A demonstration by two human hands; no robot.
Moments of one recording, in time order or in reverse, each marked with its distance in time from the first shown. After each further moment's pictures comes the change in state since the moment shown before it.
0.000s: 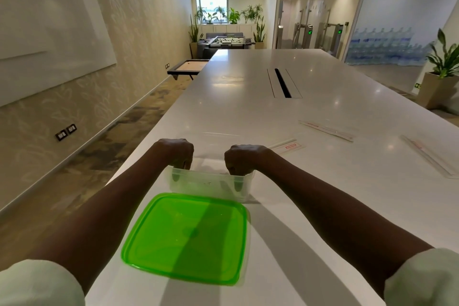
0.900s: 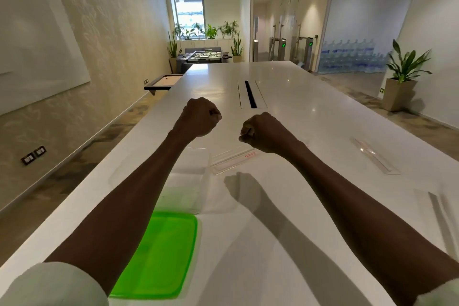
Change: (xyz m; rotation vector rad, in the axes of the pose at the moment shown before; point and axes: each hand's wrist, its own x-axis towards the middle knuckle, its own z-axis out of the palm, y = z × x) left_hand -0.041 0.187 -0.053 -0.376 0.788 0.498; right_hand -0.138 0.119 -0.002 0.422 0.693 0.283
